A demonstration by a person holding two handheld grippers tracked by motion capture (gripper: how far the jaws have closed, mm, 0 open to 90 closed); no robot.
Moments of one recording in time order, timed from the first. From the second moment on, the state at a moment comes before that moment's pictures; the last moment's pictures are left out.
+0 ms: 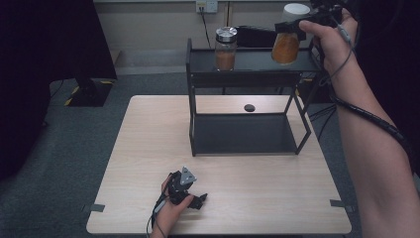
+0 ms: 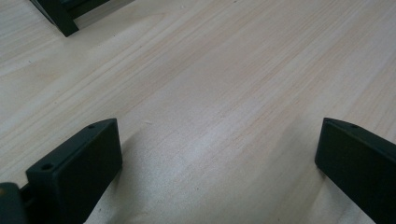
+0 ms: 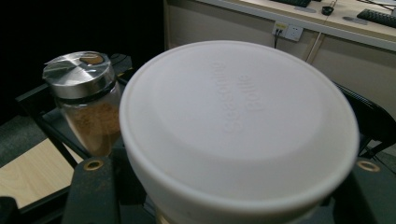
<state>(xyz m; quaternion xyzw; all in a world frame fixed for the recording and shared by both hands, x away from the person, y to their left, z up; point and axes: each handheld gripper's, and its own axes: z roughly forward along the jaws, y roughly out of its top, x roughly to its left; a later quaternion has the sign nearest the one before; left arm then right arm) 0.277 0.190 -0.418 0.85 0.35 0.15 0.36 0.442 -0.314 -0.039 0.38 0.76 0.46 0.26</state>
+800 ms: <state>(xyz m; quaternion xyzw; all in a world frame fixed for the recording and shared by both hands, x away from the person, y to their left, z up) 0.277 0.190 -0.418 0.85 0.35 0.15 0.36 0.468 -0.302 -0.056 0.40 0.76 0.44 0.27</state>
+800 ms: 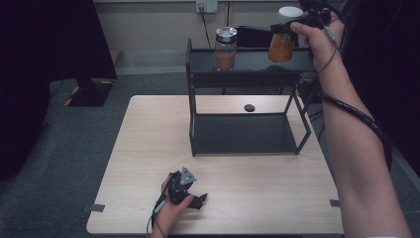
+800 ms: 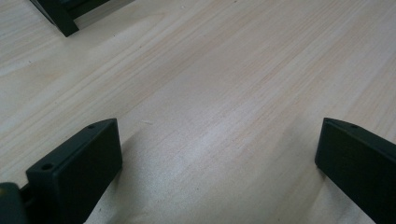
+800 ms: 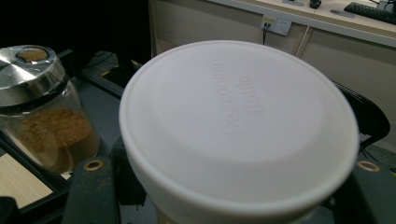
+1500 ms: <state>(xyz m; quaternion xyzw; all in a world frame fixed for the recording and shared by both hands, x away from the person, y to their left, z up) 0.277 0.190 -0.417 0.85 0.35 0.15 0.36 0.479 -0.298 -0.069 0.40 0.76 0.44 0.27</state>
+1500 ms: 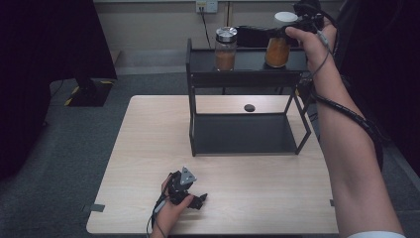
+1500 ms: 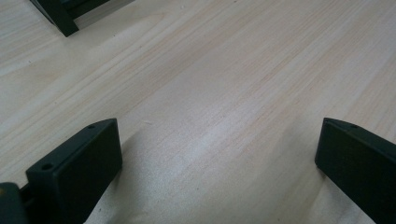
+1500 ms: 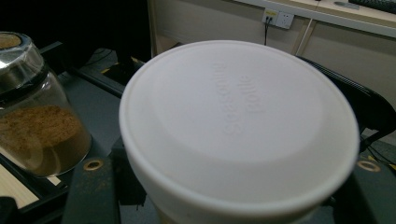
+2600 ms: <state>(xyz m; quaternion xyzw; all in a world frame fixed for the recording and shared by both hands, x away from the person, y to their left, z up) 0.277 0.190 -0.418 0.85 0.35 0.15 0.36 0.474 -0.282 -0.073 0.41 0.75 0.44 0.27</state>
